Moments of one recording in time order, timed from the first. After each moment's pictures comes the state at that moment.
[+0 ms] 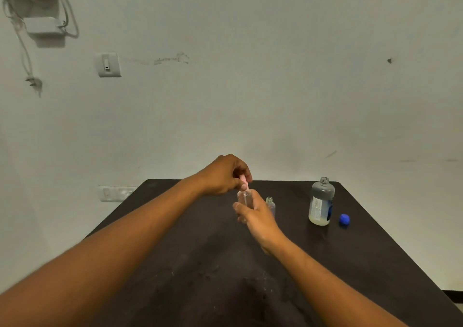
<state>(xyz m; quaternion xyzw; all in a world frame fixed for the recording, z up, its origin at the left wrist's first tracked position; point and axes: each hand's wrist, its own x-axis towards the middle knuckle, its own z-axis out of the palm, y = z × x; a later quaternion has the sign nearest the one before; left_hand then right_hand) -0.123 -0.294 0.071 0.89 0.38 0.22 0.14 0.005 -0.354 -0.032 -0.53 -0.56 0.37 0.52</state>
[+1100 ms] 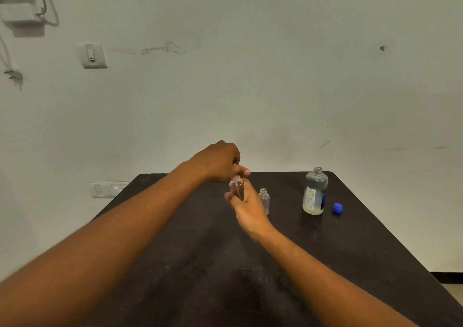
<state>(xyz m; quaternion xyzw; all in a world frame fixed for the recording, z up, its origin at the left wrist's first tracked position) -0.107 -0.294 0.086 0.89 0.43 0.14 -0.01 -0.005 -0.353 -0.027 -0.56 -0.57 0.31 0.51</state>
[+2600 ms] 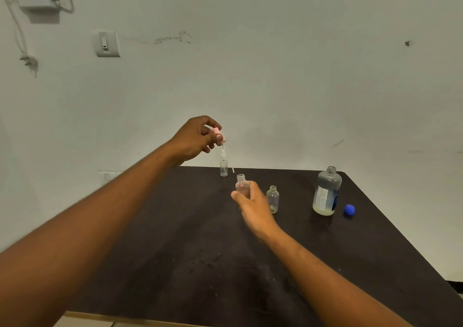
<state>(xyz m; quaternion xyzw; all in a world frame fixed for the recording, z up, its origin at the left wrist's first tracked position) -0.175 -0.264 0.093 0.77 0.43 0.40 0.25 -0.008 -0.337 -0.047 -0.56 -0.56 0.33 0.51</state>
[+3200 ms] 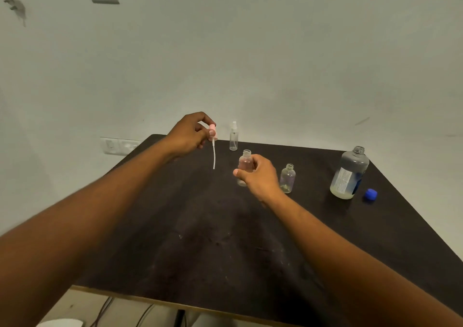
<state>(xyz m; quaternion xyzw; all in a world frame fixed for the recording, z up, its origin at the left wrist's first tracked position) -0.218 -0.216 0.014 0.73 0.49 0.38 0.27 -0.017 -0.273 -0.067 -0.62 -0.57 0.29 0.46</state>
